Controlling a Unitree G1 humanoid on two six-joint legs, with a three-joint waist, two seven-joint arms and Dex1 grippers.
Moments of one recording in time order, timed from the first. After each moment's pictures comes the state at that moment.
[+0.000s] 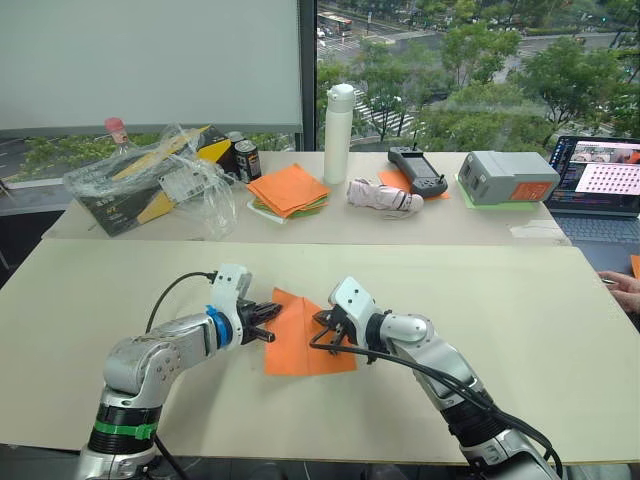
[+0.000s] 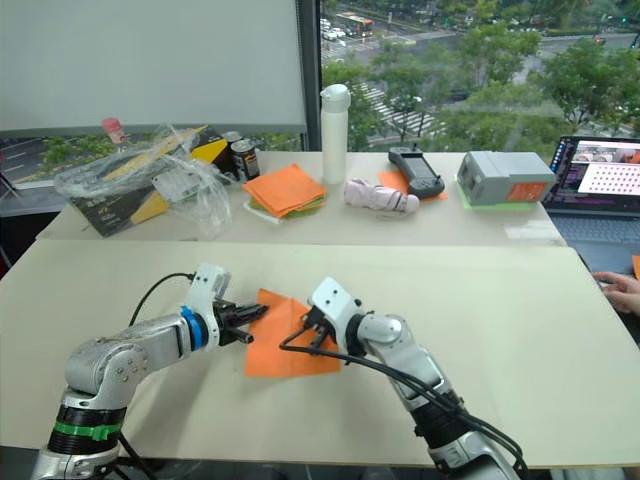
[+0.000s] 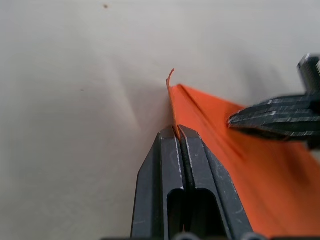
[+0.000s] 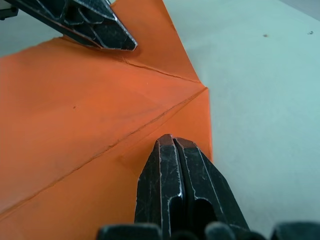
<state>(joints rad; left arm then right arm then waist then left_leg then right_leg) -0.33 0.51 0.01 -0.27 -0.63 1.01 -0.37 -0.45 -0.27 0.37 -0.04 0.02 0.53 0.63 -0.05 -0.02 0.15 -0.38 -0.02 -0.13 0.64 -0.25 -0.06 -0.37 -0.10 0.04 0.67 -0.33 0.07</state>
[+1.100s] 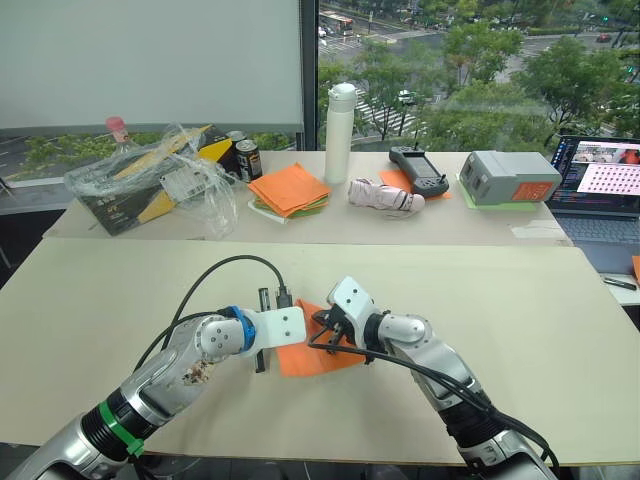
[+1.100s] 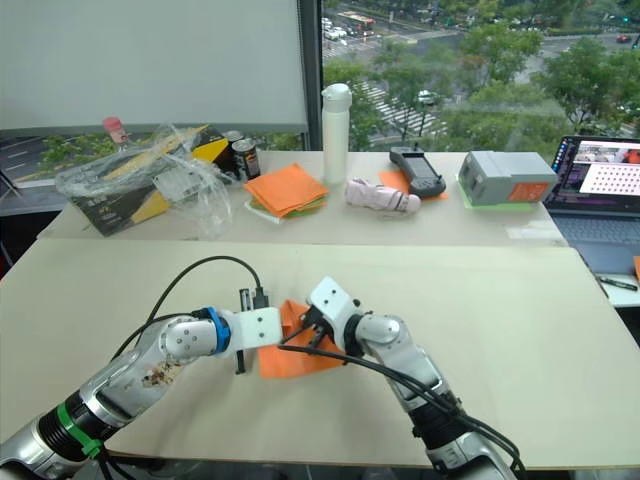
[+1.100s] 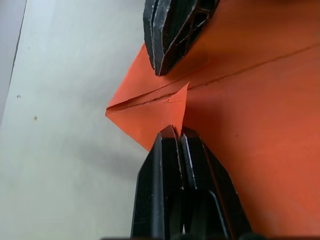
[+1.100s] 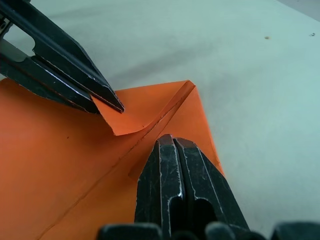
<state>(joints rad) -0.42 0.79 -0.54 -0.34 0.21 0.45 -0.70 -0.45 -0.25 0.36 -0.05 0.02 0.54 0.63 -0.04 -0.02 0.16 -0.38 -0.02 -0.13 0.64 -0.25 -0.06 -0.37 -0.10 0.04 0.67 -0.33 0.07</state>
